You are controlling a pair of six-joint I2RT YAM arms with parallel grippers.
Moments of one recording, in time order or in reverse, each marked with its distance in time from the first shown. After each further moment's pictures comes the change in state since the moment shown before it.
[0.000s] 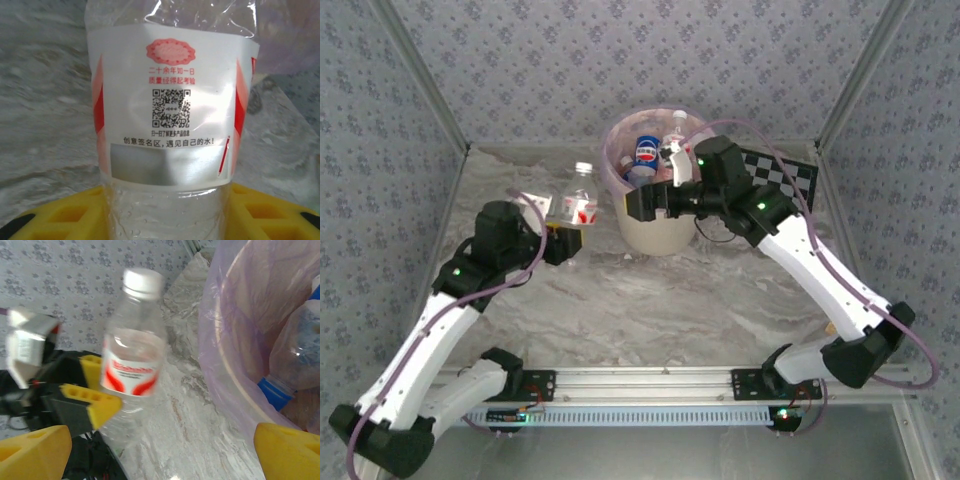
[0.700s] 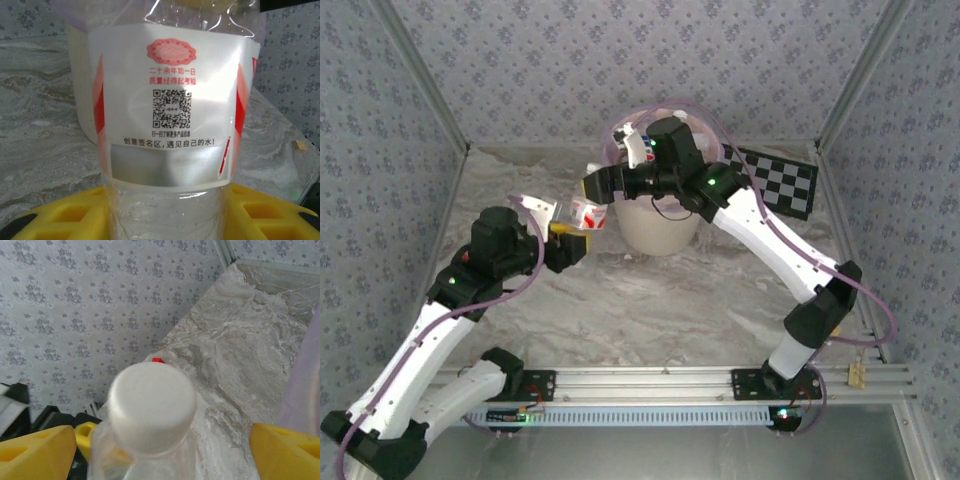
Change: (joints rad) left arm -0.066 -0.027 0.000 0.042 0.062 0.048; right arm 0.081 0.292 0.277 0.068 -0.030 -0.003
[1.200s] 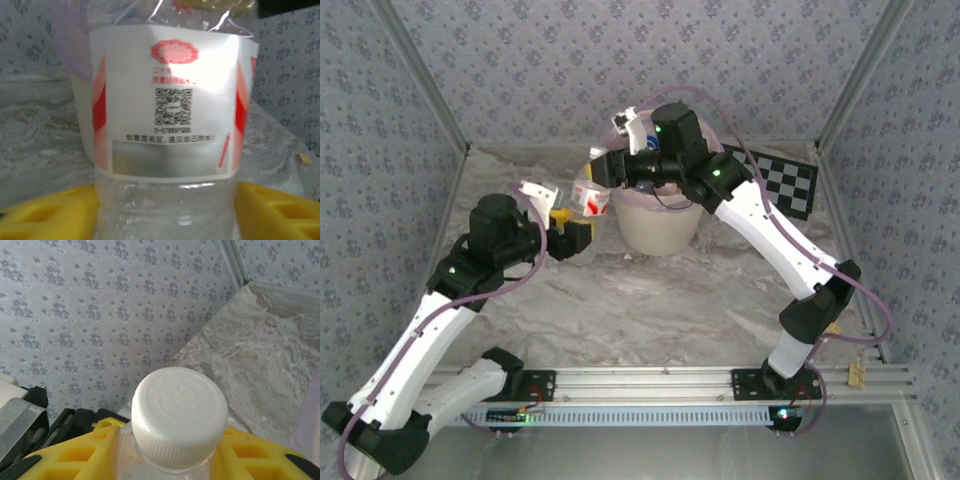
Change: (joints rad) left arm 0.000 0.068 0.099 0.031 -0.011 0.035; right arm -0.030 0.020 0.120 -0.003 -0.049 0.010
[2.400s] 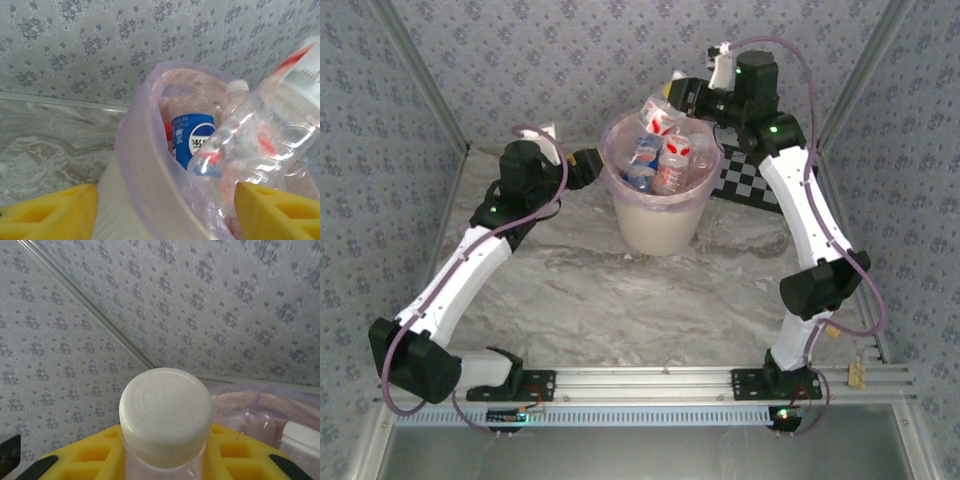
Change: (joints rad) left arm 0.108 0.406 0.168 0.365 -0.133 -0.359; right arm -0.389 0.108 0.185 0.042 0.019 0.084
